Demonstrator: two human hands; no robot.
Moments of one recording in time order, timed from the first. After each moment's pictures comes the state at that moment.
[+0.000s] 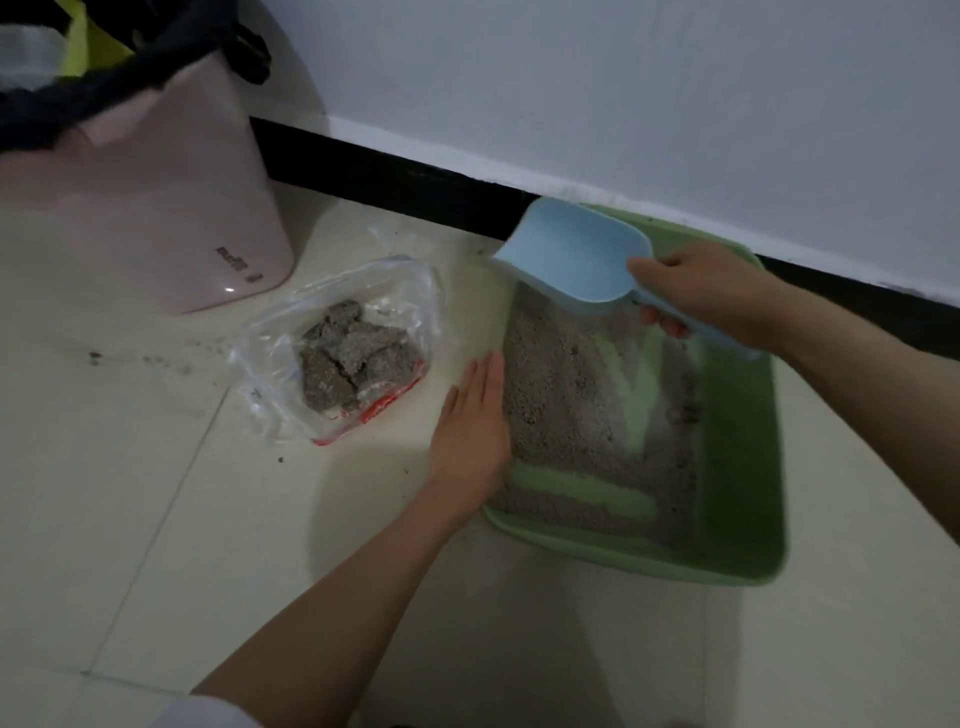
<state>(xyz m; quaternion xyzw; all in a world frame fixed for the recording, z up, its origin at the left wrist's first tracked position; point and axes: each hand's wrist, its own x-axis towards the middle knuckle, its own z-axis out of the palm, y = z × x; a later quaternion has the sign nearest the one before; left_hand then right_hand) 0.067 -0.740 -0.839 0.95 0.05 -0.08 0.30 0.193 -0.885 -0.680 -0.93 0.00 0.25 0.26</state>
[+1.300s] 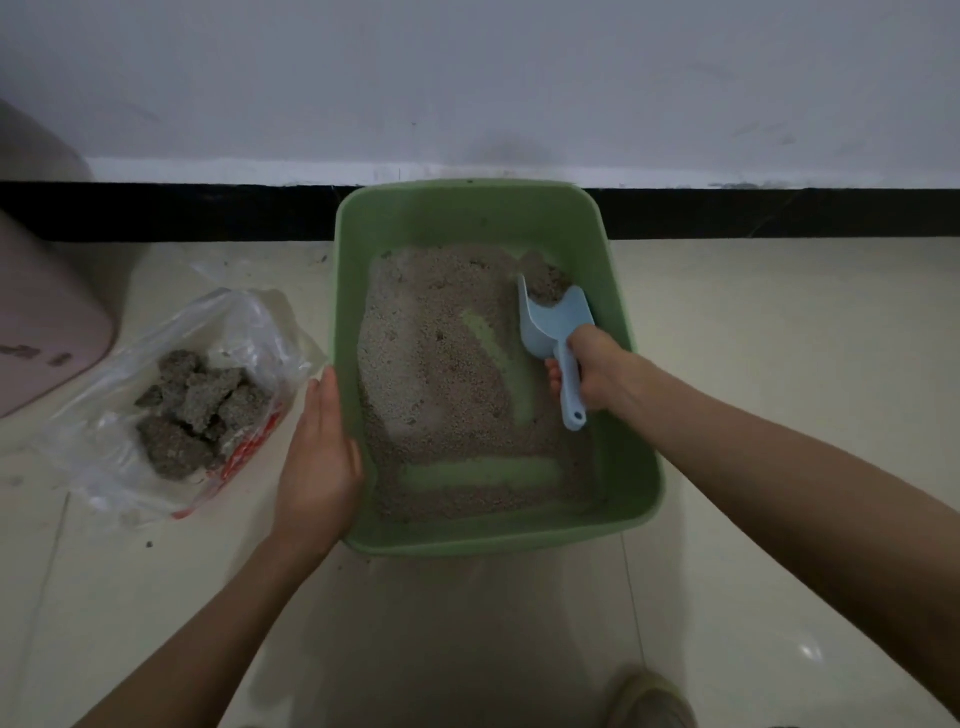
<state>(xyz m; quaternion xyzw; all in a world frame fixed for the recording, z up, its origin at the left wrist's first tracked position) 0.066 -0.741 -0.855 0.95 0.03 -0.02 0.32 0.172 -0.994 -0.806 -0.62 0.45 0.25 0.60</state>
